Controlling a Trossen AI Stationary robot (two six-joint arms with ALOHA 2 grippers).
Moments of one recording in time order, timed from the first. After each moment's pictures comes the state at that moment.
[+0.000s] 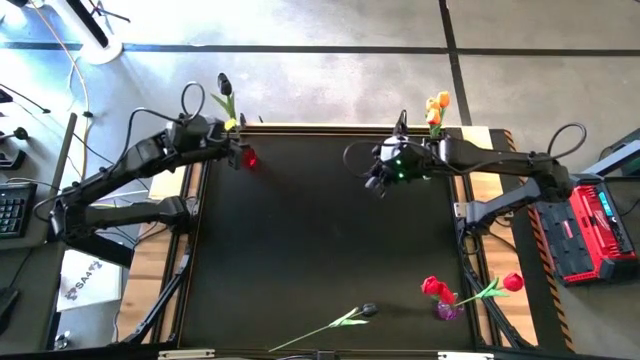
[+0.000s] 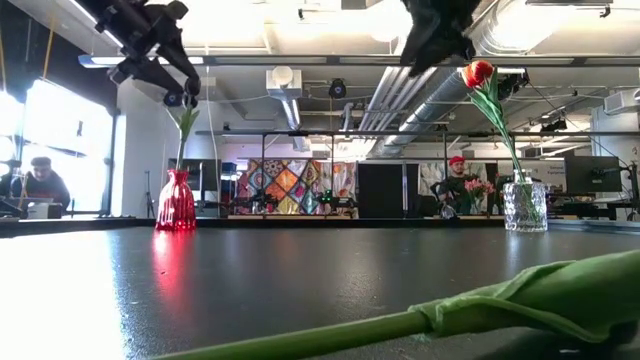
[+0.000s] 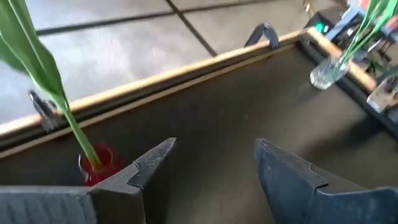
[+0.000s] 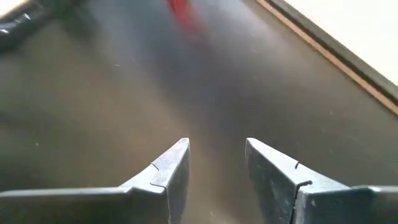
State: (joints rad) left arm 0.58 0.81 0.90 -0.68 -0.14 -0.42; right arm -0.12 1.32 1.31 -0.86 0.20 0.47
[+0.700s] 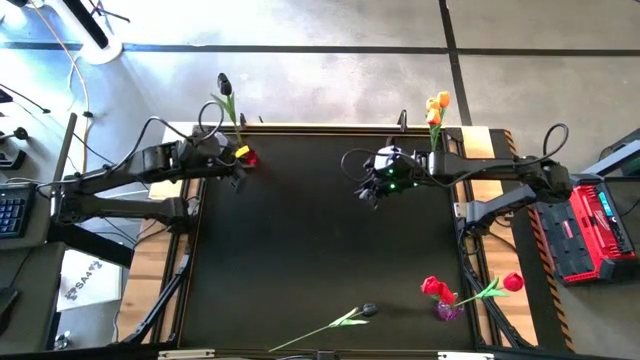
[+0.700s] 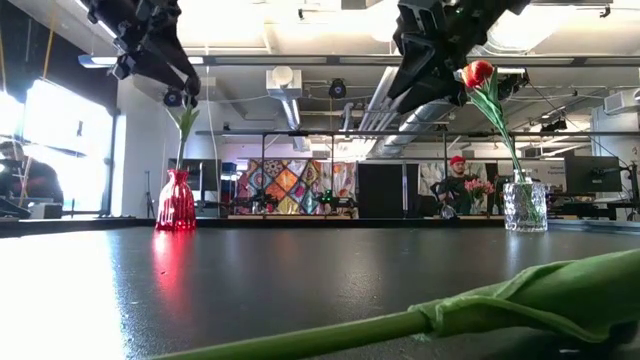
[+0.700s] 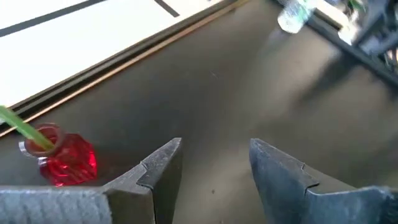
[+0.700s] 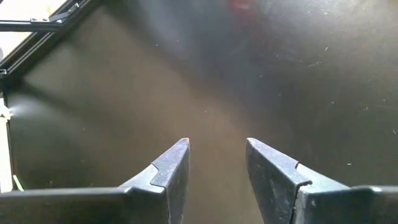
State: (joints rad) left arm 0.31 0.82 0.90 -0.76 -0.22 -0.42; right arm -0.16 1.32 1.04 -0.53 -0.04 0.52
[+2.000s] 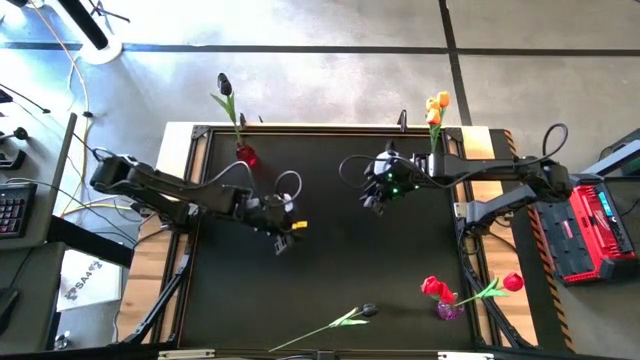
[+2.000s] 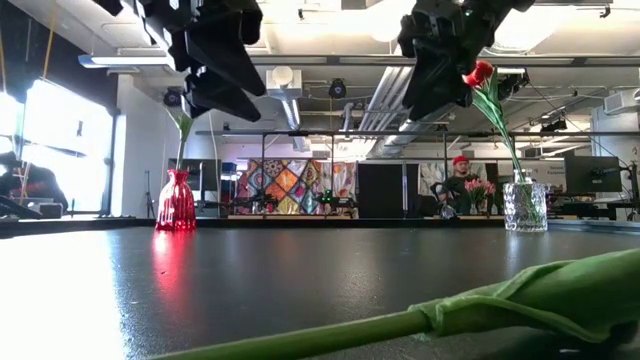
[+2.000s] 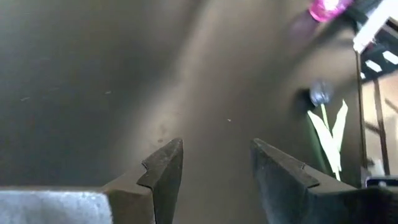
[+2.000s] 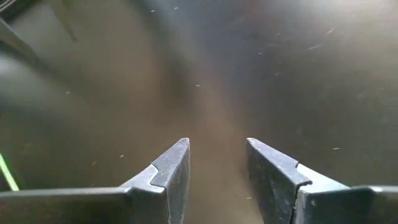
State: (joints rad) left arm -0.15 1.39 0.90 -0.28 -0.08 -0.57; right arm -0.14 1.32 1.04 -0.62 -0.04 0.42
